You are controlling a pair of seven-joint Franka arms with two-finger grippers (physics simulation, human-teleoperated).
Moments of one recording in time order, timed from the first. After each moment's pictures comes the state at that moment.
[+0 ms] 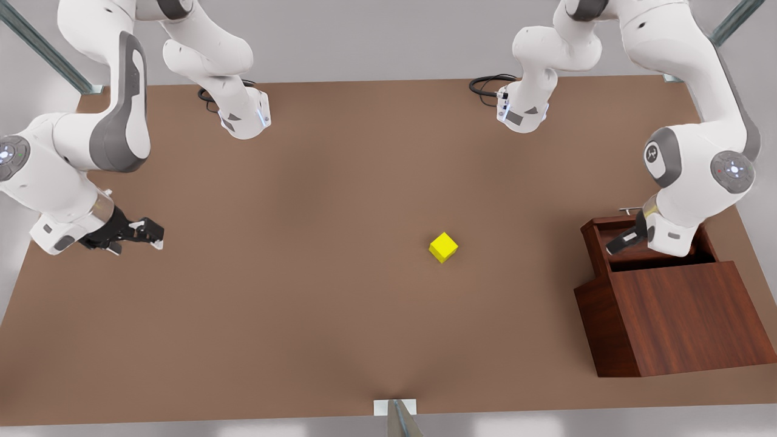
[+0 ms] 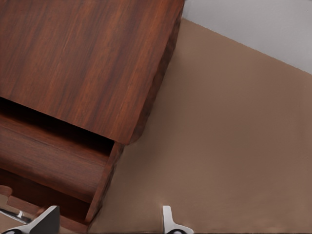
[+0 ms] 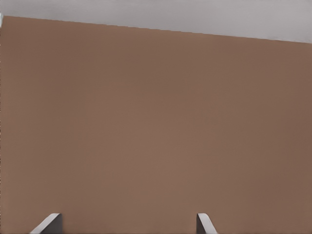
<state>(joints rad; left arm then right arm) -0.24 0.25 0.24 -1.58 -0.04 1.85 -0.32 -0.01 0.14 -0.04 -1.60 0.04 1.85 -0.15</state>
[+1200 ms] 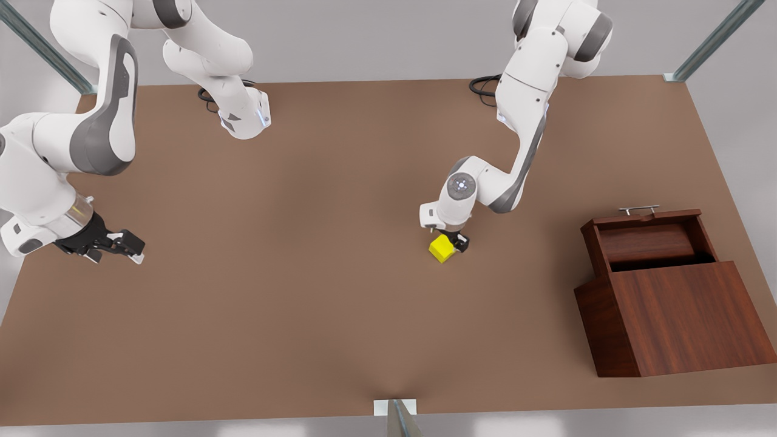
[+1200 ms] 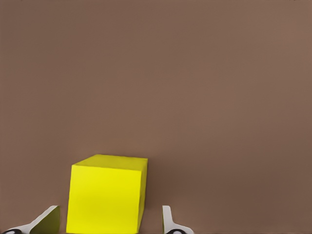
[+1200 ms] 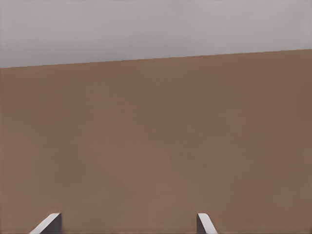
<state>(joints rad) -0.60 0.48 0.00 -2.00 0.07 2.52 0.16 -0.03 0.19 -0.05 -1.48 0.03 1.85 -0.02</state>
